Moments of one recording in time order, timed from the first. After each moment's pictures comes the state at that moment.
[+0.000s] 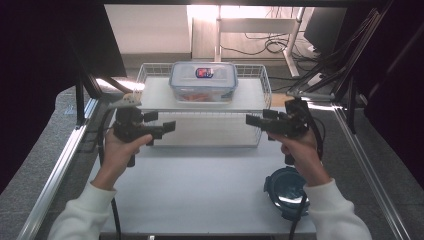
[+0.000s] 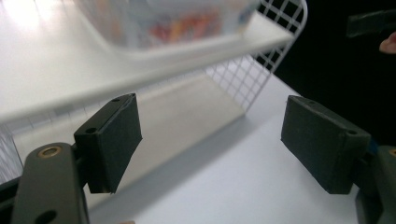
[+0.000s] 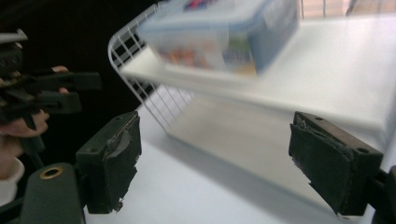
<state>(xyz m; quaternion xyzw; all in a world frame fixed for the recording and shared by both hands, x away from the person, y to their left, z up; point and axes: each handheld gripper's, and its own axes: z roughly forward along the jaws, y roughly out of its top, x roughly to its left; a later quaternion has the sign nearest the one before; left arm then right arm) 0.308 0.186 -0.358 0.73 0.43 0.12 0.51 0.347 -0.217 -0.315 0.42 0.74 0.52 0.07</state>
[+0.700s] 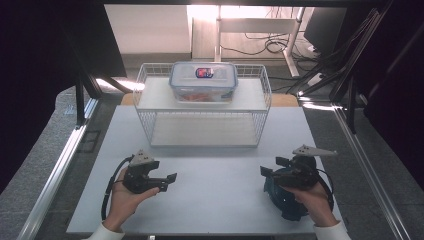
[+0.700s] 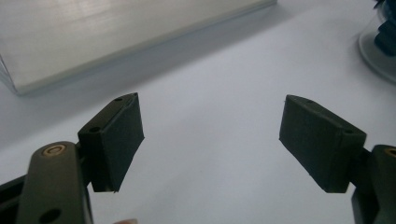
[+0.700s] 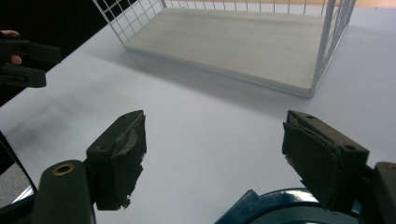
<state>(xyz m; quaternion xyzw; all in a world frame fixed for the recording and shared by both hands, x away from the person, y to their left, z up) 0.255 0.172 -0.468 0.78 0.46 0.12 0.41 0.292 -0.266 -0.423 0.43 0.77 0.46 0.09</state>
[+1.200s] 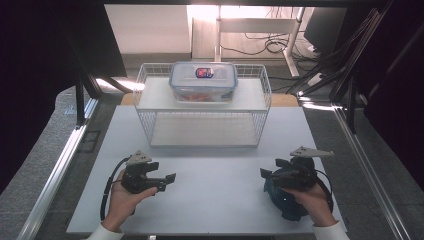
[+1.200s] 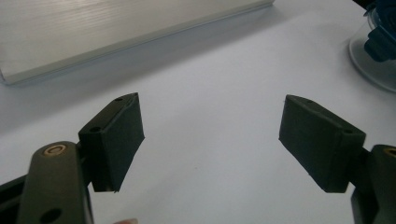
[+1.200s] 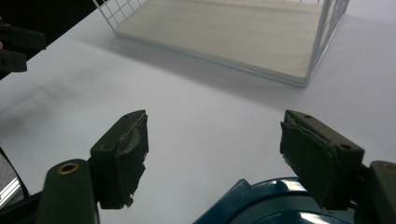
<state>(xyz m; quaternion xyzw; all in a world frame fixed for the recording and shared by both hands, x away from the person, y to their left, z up) 0.257 0.178 -0.468 0.77 0.47 0.10 0.42 0.292 -0.267 -0.426 0.43 0.79 0.44 0.10</state>
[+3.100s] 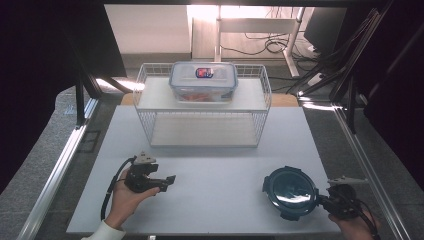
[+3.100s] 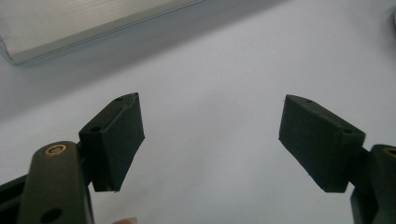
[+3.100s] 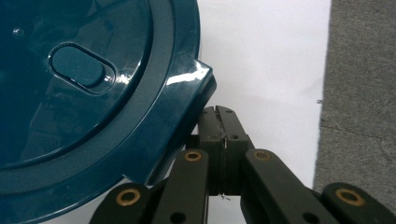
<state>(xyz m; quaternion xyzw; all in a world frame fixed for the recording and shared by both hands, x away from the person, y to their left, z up) 0.266 0.175 -0.483 0.78 0.48 0.11 0.38 0.247 -0.372 -0.469 0.57 0.78 0.21 0.17</state>
